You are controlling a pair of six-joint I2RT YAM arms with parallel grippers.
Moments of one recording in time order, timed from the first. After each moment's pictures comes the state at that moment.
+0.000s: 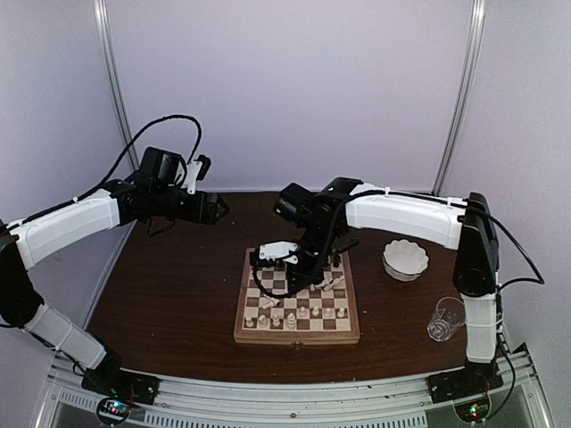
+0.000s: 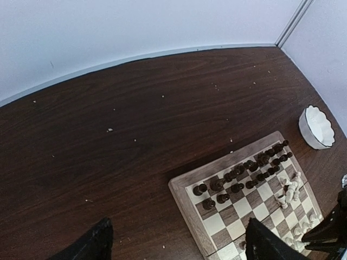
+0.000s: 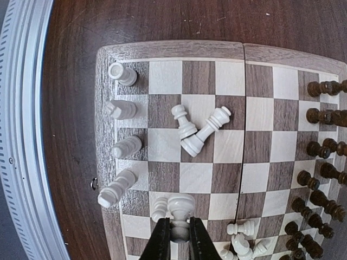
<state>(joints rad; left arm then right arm) -0.50 1.43 1.19 -0.38 0.11 -0.17 0.94 2.05 1.85 -1.08 -0.26 -0.57</state>
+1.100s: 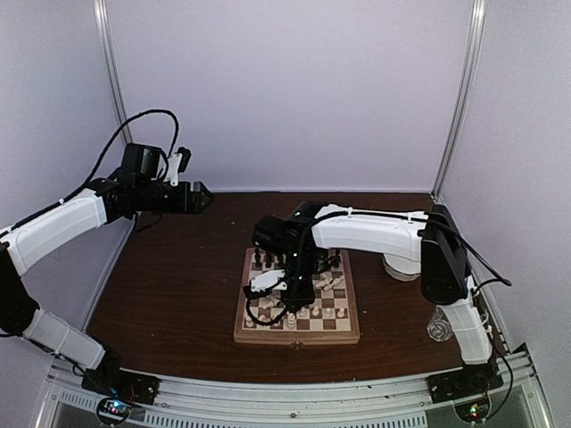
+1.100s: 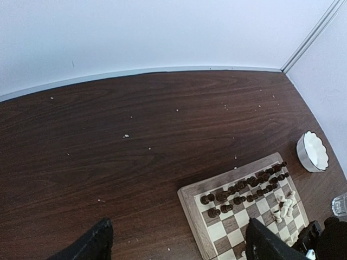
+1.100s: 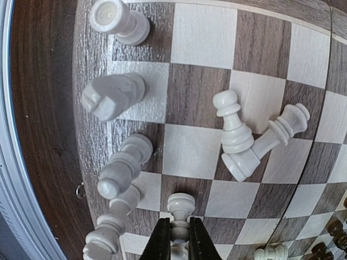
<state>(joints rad) -0.40 1.37 1.17 -0.37 0.16 -0.23 1.02 2.26 1.99 -1.23 -0.13 -0.60</state>
